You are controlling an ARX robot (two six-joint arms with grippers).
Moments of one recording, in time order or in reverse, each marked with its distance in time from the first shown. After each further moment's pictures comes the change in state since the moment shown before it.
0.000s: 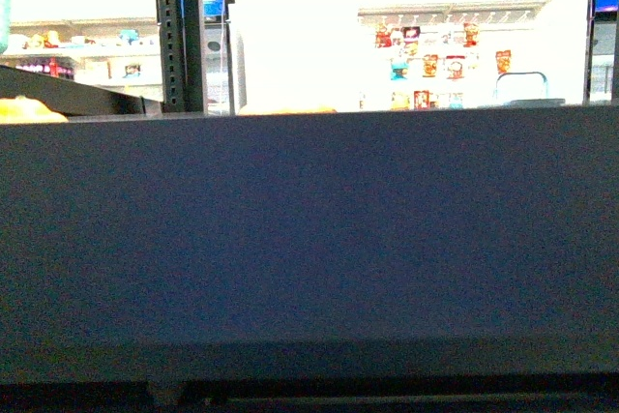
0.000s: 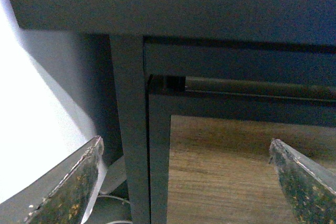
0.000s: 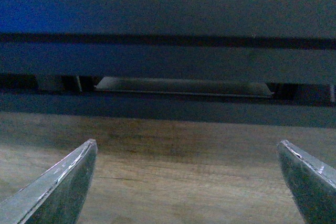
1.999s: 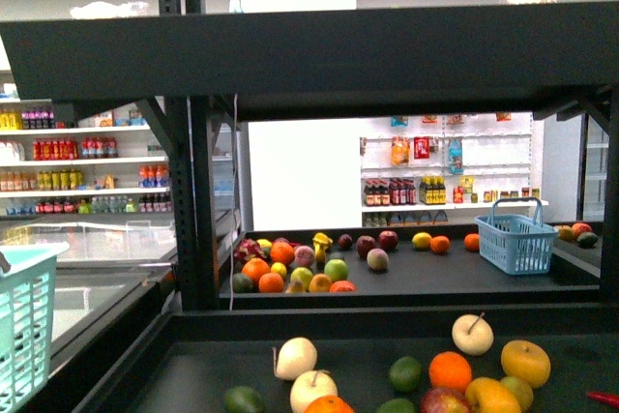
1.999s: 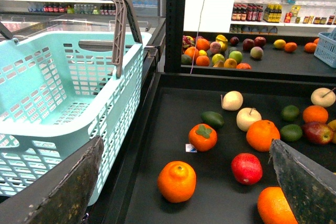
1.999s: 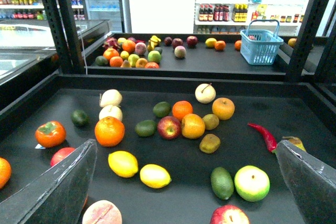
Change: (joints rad) left arm 0.000 0.000 0.000 0.000 -0.001 0.000; right arm 0.000 0.000 0.000 0.000 0.000 0.000
